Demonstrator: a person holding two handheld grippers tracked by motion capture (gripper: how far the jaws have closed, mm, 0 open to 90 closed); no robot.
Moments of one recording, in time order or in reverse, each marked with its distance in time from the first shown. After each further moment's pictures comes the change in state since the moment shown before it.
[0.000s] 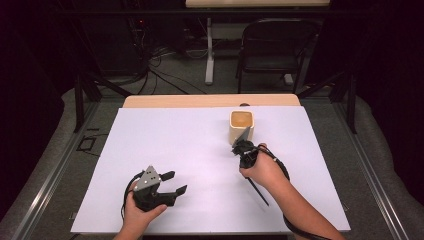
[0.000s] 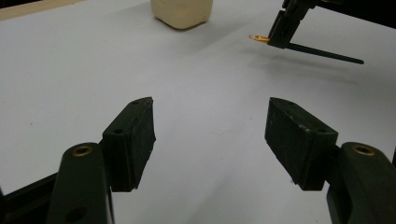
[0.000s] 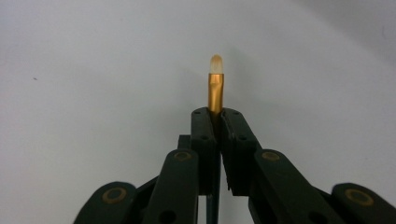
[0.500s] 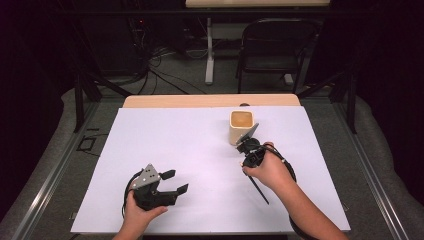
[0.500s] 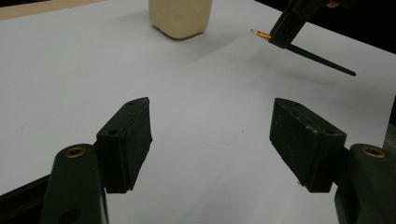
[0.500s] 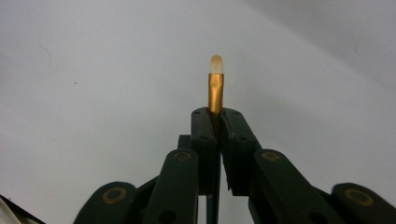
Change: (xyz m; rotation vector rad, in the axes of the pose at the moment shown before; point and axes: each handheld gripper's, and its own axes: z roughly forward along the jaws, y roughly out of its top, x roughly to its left) left arm -0.003 0.006 0.000 -0.016 -0.014 -0.037; right arm -0.004 -0.013 -0.024 -0.097 0.051 -0.009
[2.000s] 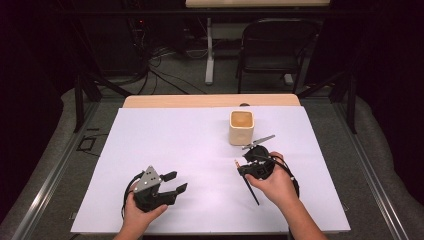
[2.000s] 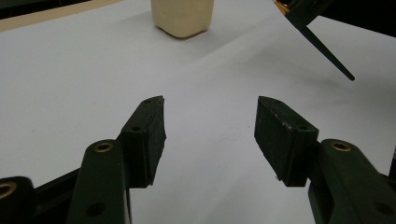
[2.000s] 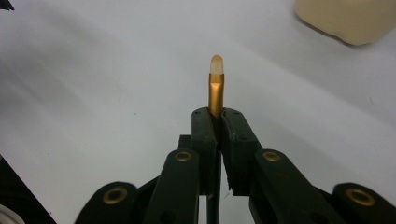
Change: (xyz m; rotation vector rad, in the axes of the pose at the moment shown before) left arm -0.003 -0.004 -0.001 -0.003 0.034 0.044; right arm 0.010 -0.040 -0.016 -0.355 0.118 -0.052
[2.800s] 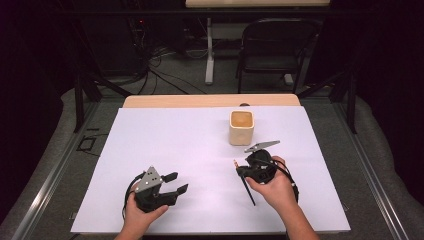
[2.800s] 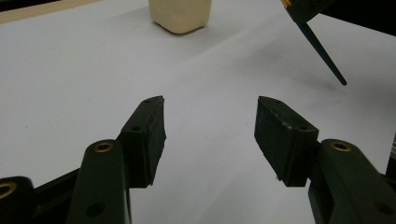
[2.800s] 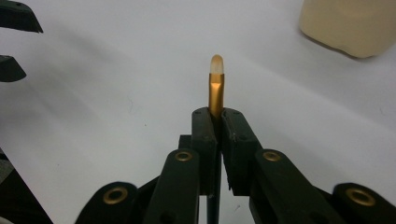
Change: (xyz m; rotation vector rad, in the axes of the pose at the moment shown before) left arm -0.001 -0.001 0.002 0.011 -0.005 -0.013; right arm 0.002 -0.012 -0.002 -0.104 0.033 0.009
